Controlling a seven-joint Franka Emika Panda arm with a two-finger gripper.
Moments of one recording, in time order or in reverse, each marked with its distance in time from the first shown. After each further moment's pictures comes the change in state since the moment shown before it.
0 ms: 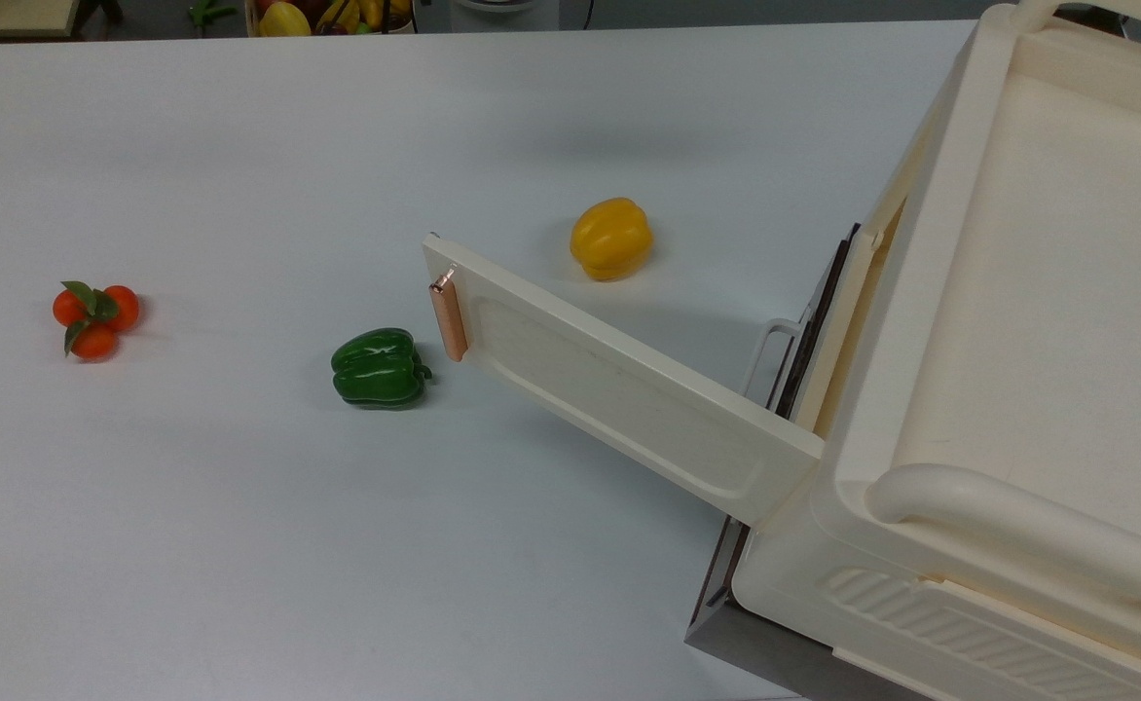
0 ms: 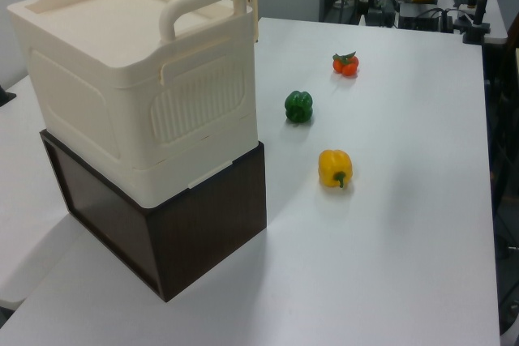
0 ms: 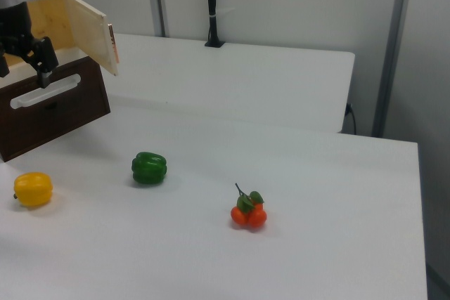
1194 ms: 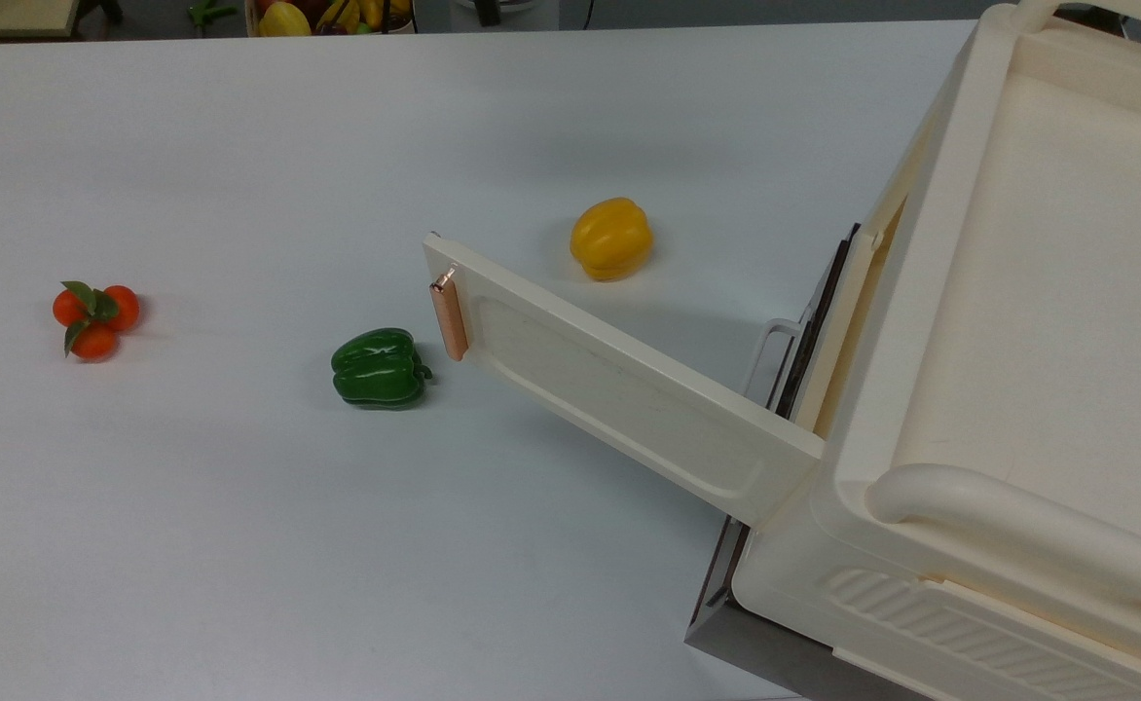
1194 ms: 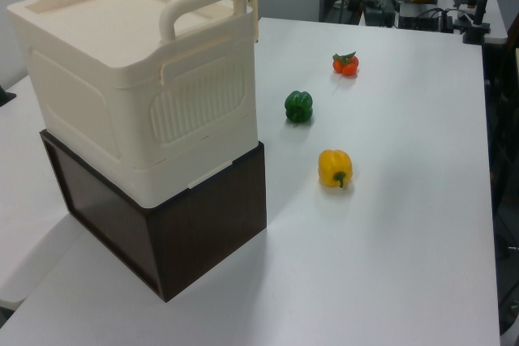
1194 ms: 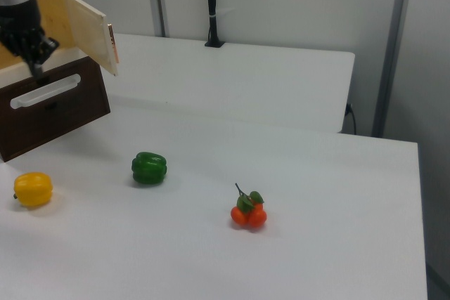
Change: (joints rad) arm -0.028 0.010 -0.006 0.000 0.069 0.119 -0.013
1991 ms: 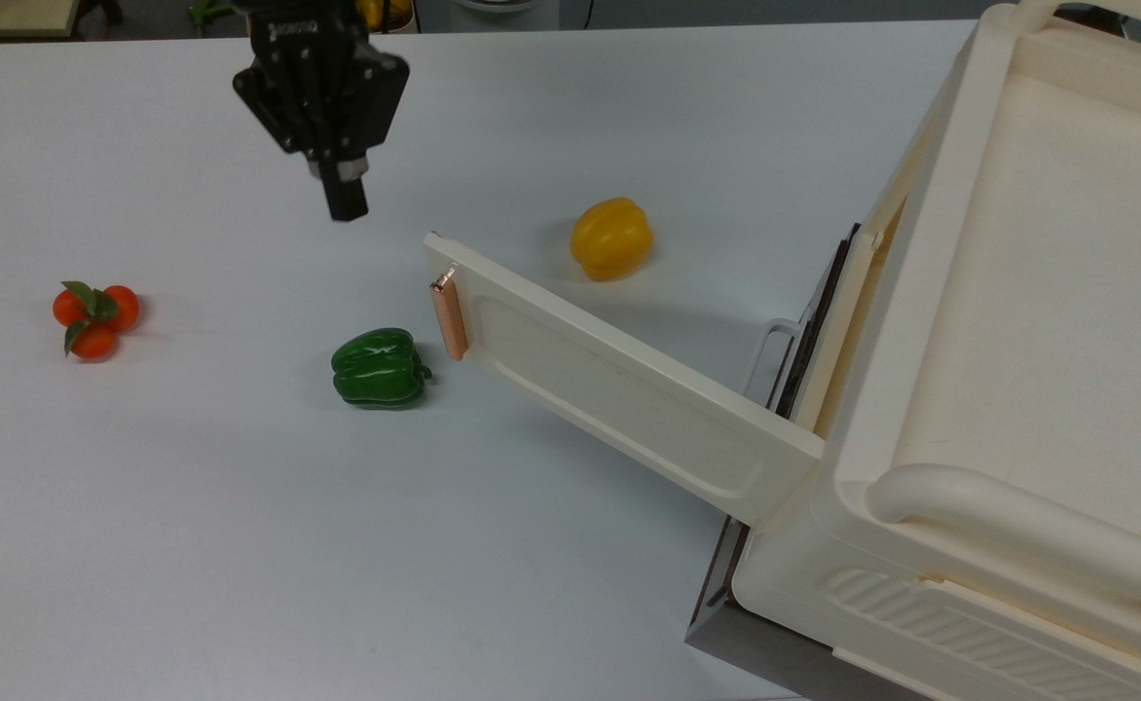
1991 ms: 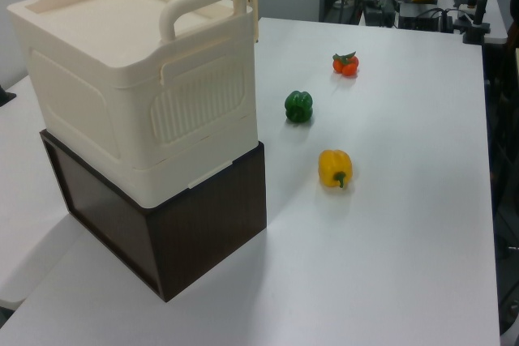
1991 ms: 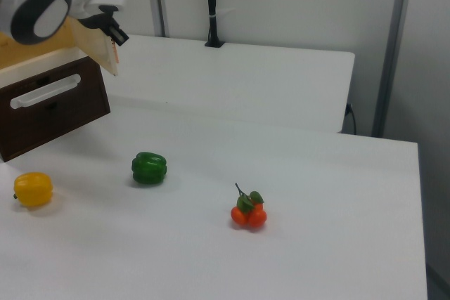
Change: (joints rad) arm -0.064 0.197 -0.007 0.008 0.129 0.714 0.323
